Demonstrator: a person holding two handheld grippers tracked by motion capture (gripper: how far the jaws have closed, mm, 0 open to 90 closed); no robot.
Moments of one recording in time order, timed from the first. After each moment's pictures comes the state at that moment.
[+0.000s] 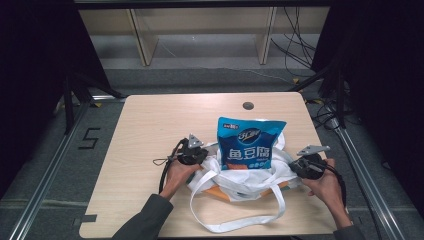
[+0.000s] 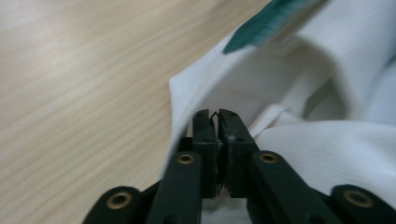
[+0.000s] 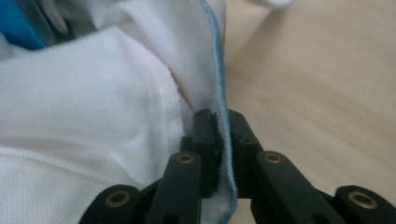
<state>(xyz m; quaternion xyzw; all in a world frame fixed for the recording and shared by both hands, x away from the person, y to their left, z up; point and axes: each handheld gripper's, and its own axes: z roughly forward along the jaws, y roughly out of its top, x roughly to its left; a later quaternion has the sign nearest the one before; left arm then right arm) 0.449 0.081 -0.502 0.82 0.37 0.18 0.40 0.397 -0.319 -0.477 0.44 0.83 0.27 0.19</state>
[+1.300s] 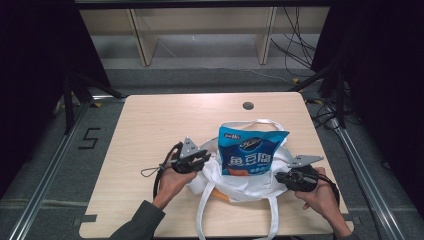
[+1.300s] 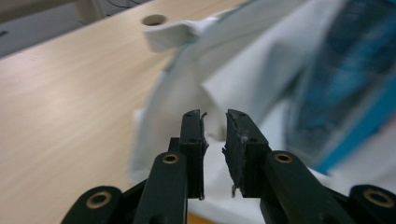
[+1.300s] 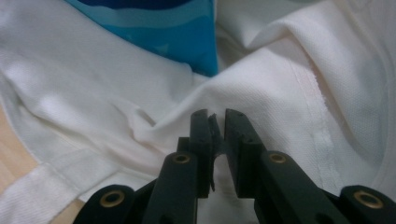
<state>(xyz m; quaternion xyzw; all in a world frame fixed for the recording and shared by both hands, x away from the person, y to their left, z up) 0.407 0.090 -0.458 0.81 0.32 0.21 0.45 0.364 -0.286 -0.472 0.38 0.86 0.33 0.13</state>
